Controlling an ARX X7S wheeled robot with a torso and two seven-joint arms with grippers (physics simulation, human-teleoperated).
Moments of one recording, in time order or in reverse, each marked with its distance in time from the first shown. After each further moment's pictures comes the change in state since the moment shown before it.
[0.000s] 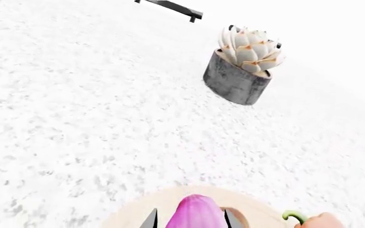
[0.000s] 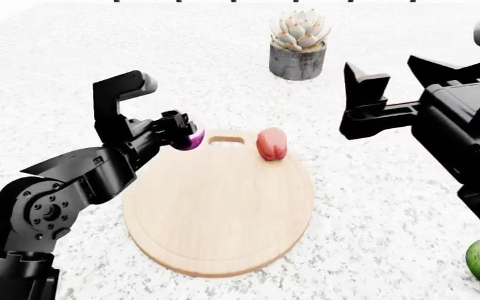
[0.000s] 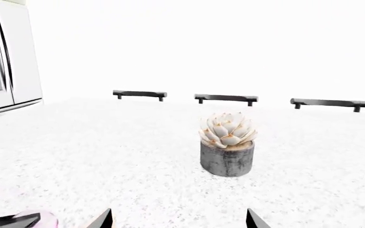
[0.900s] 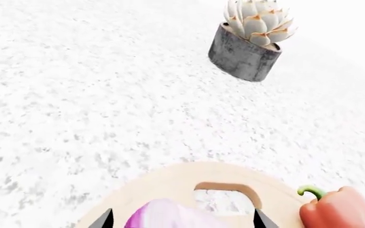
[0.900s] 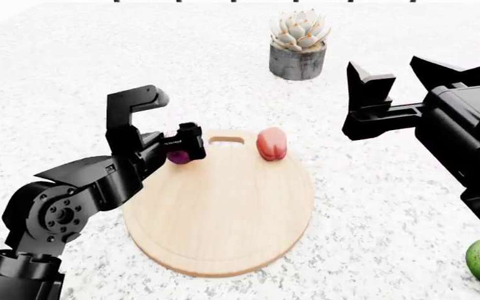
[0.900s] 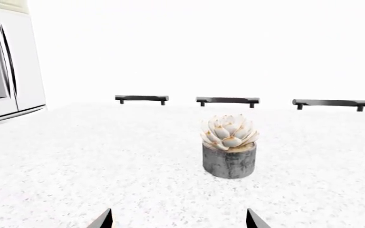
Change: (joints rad) left arm 0.009 0.007 0.056 -0.042 0.027 0.001 0.017; right arm -0.034 0.013 0.020 -0.016 -0.001 -0.037 -0.015
